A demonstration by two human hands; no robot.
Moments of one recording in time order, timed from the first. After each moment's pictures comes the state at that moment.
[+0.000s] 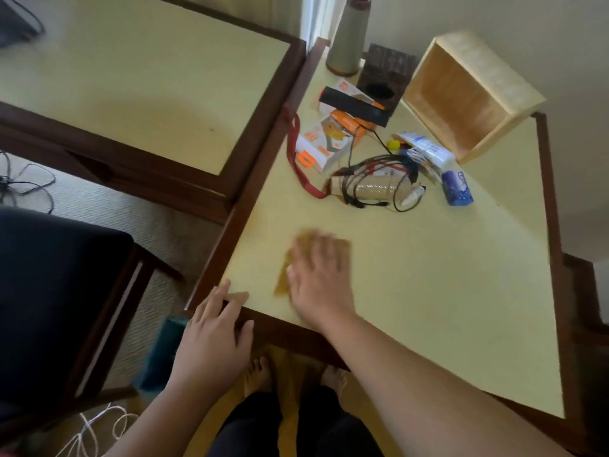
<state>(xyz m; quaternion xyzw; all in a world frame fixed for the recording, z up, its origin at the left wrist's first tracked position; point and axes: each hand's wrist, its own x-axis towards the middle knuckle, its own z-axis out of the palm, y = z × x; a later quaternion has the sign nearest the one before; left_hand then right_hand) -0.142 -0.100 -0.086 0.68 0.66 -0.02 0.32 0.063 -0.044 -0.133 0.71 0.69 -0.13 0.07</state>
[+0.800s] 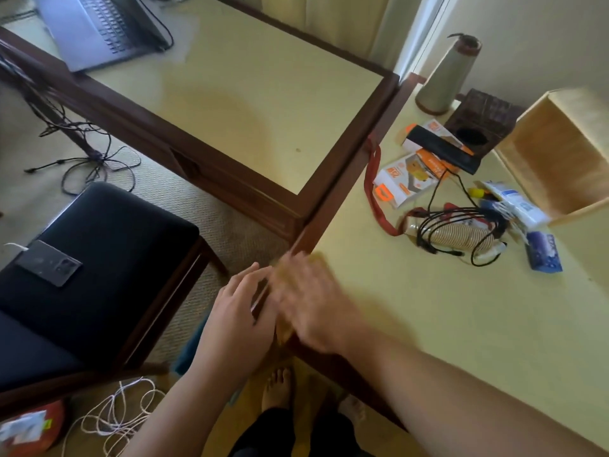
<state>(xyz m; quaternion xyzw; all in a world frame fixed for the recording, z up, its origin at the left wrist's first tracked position) -0.184 -0.063 -0.038 0.56 0.72 0.19 0.36 -0.002 -0.011 -0.129 0.40 0.91 -0.12 0.06</state>
